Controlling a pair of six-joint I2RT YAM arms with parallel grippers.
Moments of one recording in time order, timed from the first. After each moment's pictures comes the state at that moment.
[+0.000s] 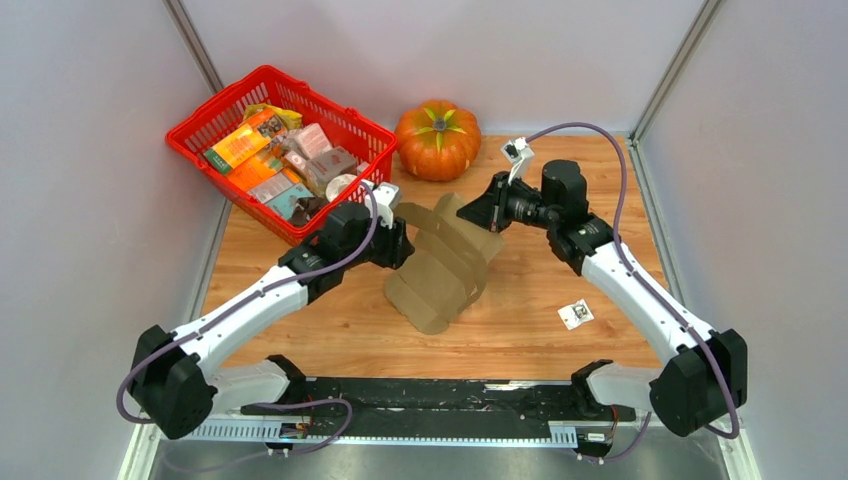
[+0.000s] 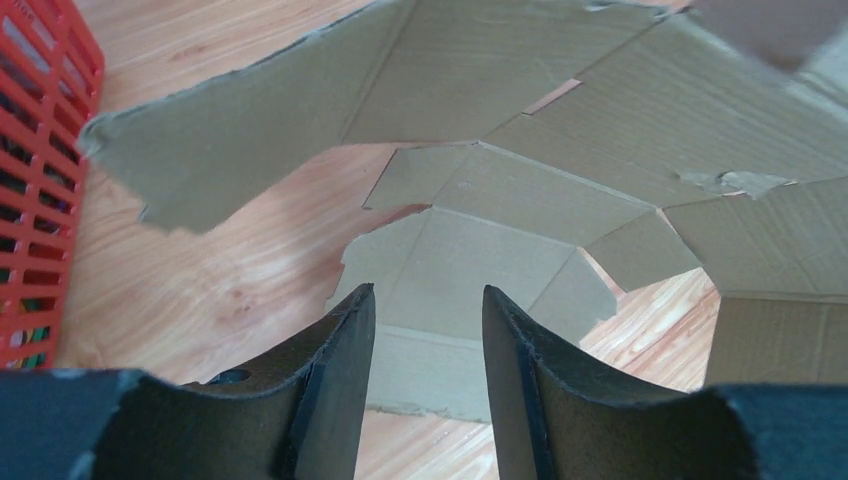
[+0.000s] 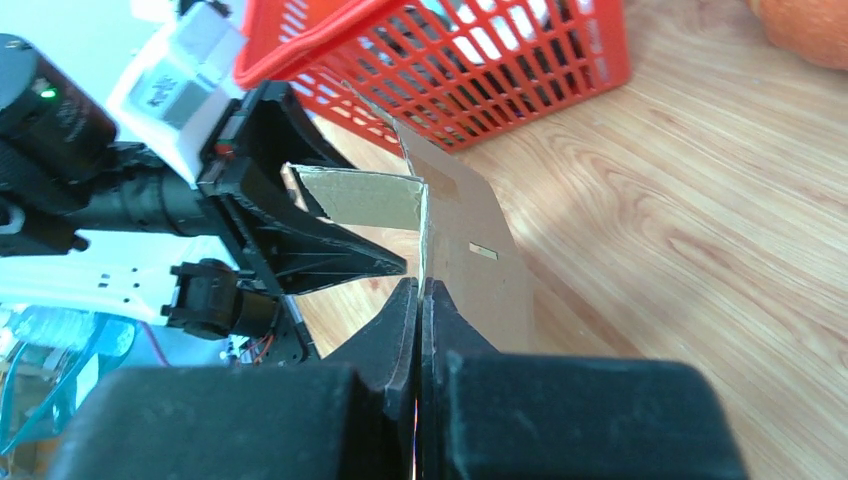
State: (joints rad) left arm -0.67 1.14 0.85 -0.21 0.07 -0.26; right arm 0.43 1.23 1.03 -0.05 -0.64 0.45
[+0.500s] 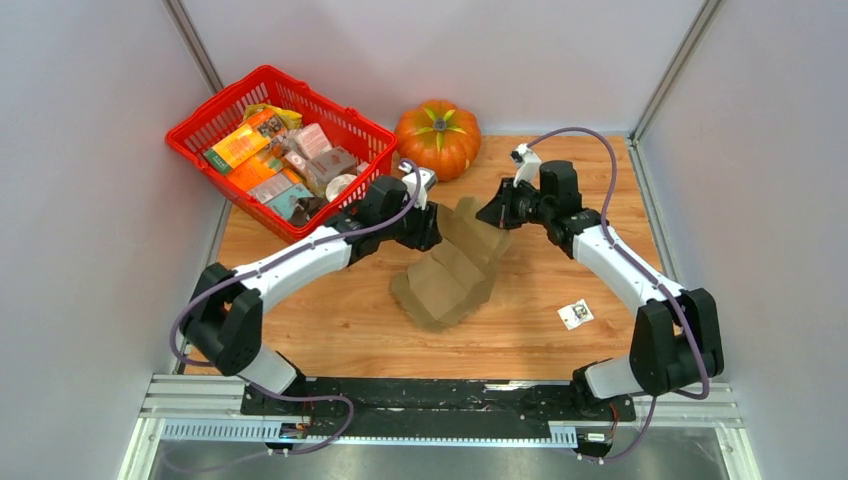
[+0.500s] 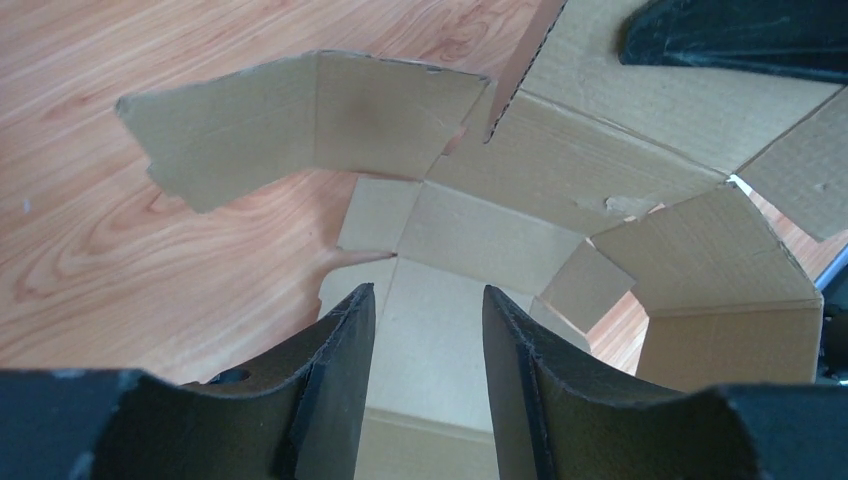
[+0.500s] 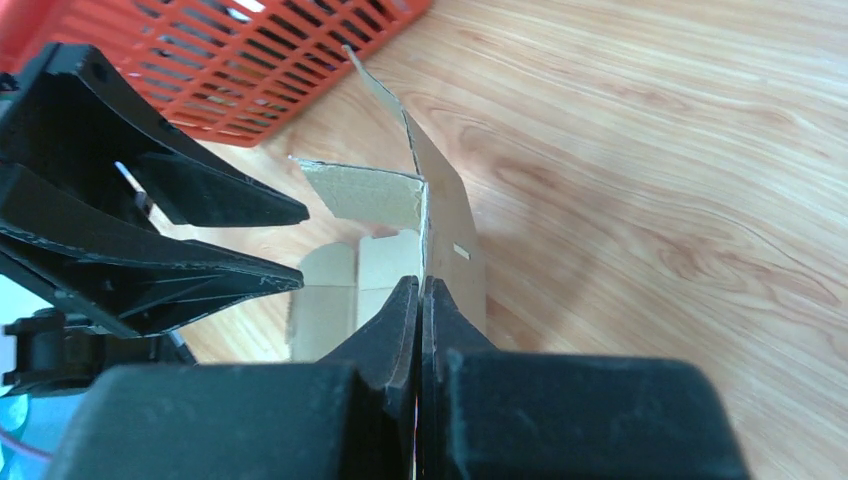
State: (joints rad) left arm -0.67 1.48 1.06 -0.17 0.18 -0.26; right arm 0.32 1.41 1.02 -0.10 -0.55 0.35
